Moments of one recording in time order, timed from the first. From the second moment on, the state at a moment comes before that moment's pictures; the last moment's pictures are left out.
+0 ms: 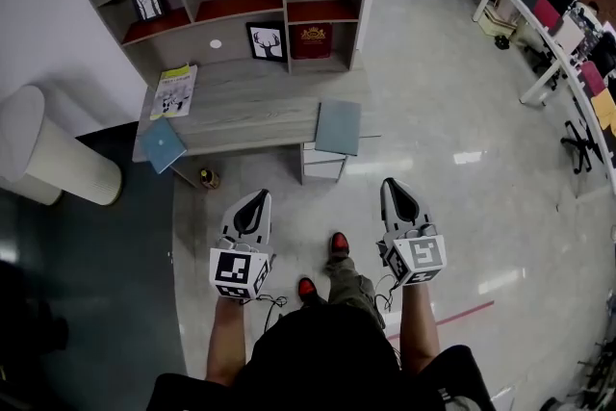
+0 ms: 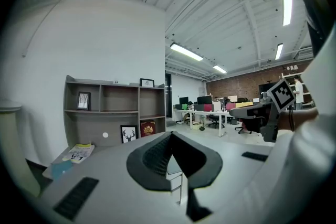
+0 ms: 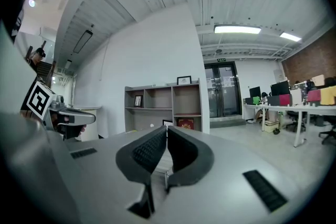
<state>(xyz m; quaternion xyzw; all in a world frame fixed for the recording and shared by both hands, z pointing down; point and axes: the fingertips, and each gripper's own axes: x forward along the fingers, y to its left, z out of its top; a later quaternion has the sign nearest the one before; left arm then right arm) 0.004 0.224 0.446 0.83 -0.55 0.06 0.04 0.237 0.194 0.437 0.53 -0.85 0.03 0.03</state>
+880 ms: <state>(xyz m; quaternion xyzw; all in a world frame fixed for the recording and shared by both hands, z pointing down) 0.037 0.069 0.530 0.81 -0.57 0.11 0.12 0.236 0.027 0.538 0.46 -0.88 0.13 0.07</state>
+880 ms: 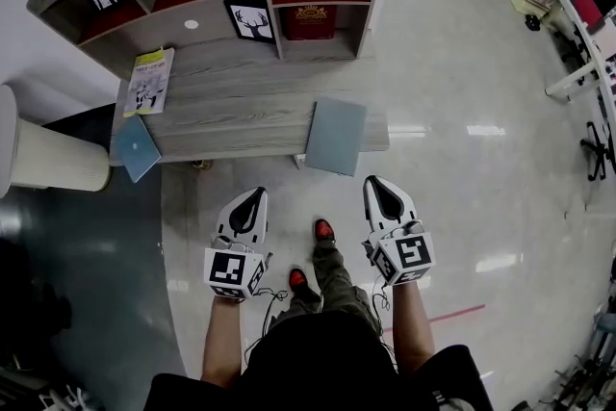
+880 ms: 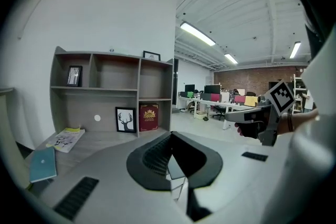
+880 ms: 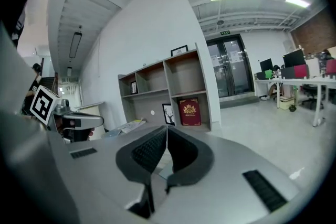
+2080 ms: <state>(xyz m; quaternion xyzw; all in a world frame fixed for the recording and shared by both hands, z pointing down) 0.079 0.004 0.702 0.80 -0.53 0.20 0.21 0.245 -0.036 0.751 0.42 -0.85 0.30 0.13</state>
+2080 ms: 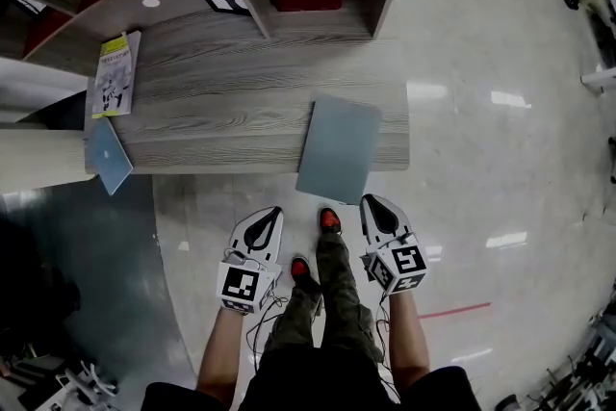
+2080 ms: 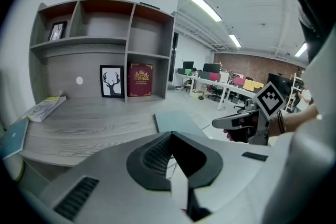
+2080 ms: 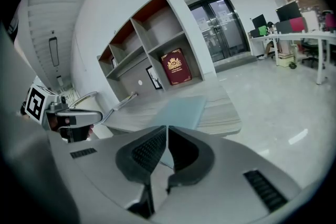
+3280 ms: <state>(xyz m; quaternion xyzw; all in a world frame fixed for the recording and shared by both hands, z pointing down) 0.072 -0.006 0.732 0.77 -0.54 0.23 0.25 0.222 -0.043 0.821 0.33 -0.80 0.49 0.07</state>
